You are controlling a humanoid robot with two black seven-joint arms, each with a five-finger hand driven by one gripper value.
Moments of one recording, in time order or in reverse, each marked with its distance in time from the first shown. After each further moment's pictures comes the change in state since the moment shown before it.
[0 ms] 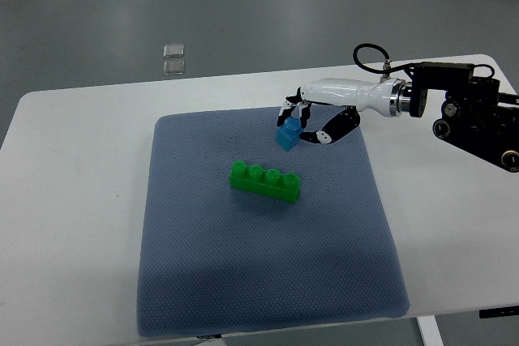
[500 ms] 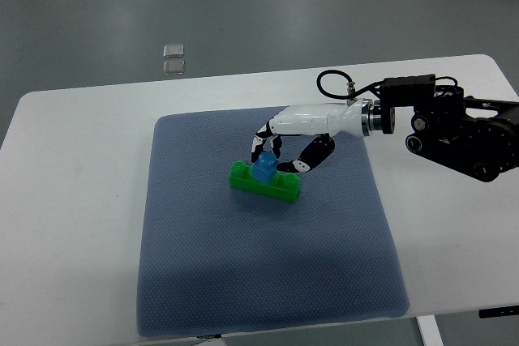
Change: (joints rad) left arm 0.000 0.000 0.000 0.000 0.000 0.000 0.000; right arm 0.038 0.082 -0.083 -0.020 -0.066 -0.005 0.082
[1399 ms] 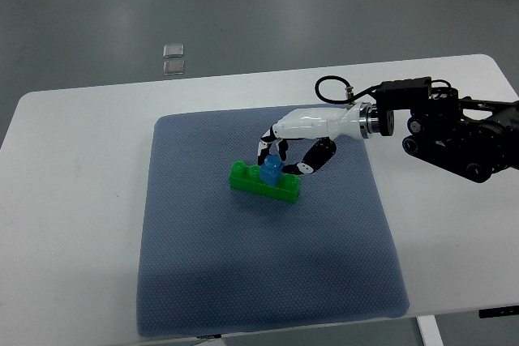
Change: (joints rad) left arm 0.000 0.000 0.000 0.000 0.000 0.000 0.000; right arm 0.004 0.030 -0.034 -0.066 -0.022 0.002 -0.011
